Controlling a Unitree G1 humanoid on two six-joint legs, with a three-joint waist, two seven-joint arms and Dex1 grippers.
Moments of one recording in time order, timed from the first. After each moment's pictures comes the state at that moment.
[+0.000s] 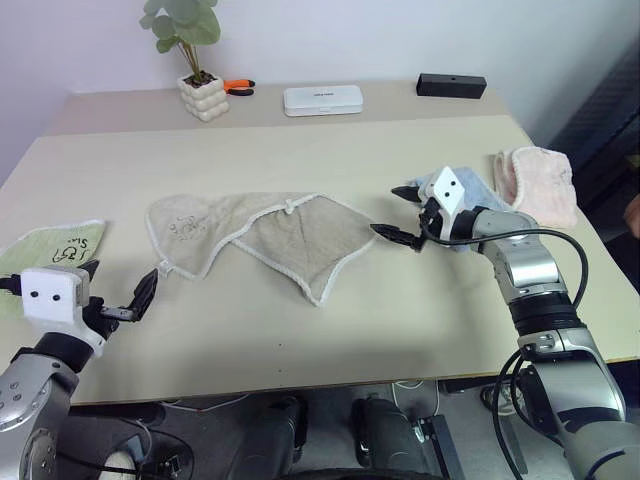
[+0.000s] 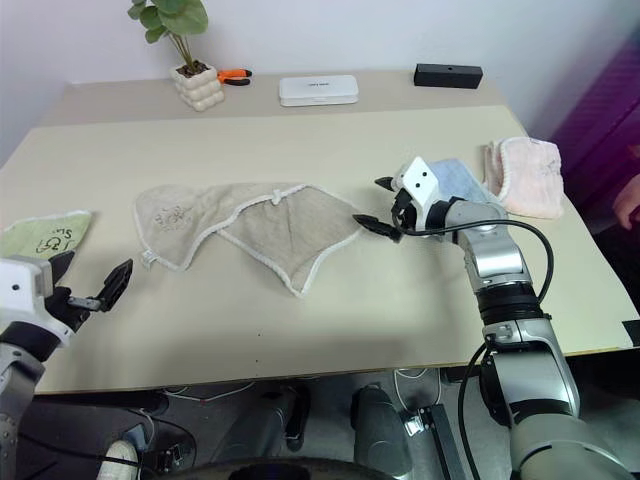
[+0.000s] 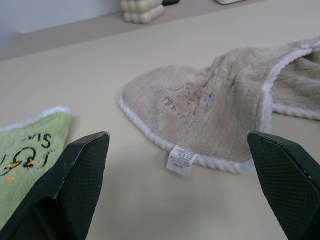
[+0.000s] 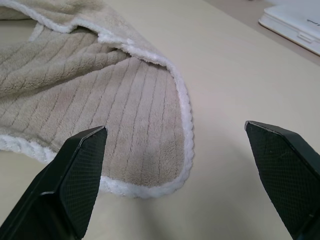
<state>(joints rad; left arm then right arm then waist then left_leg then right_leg) 0.33 0.49 0.57 -0.61 -0.46 0.47 -0.37 -0.68 -0.53 0.05 0.41 0.16 0.13 0.96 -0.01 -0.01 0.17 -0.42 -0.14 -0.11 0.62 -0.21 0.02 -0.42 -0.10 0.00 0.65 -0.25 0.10</state>
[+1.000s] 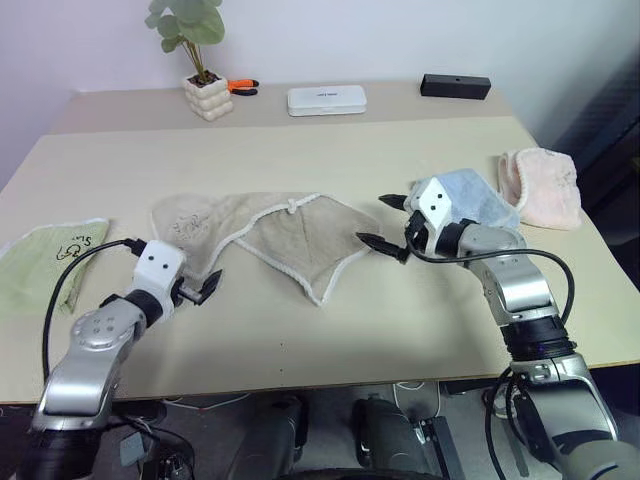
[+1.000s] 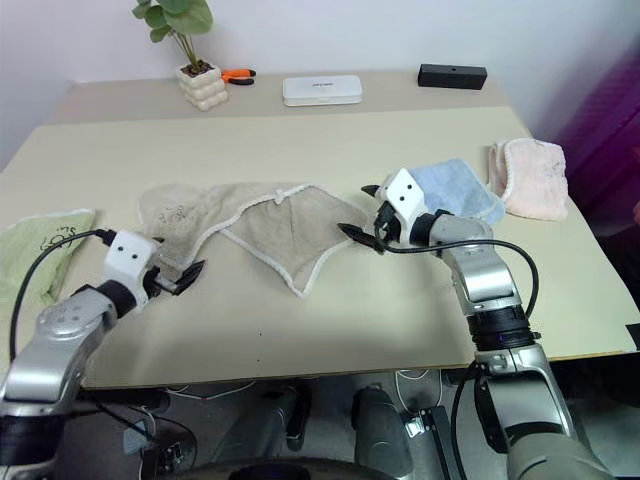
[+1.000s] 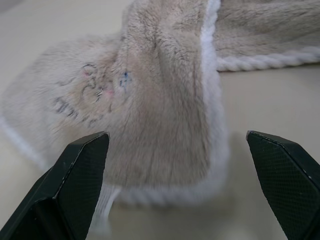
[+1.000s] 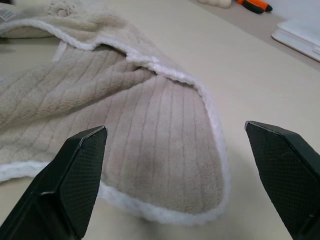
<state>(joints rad) -0.06 0.62 0.11 -0.17 -0.17 0.41 -0.46 -0.51 -0.49 0.06 0.09 0.18 0.27 0.84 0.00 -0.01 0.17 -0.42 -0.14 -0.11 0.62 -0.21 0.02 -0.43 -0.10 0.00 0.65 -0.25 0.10</state>
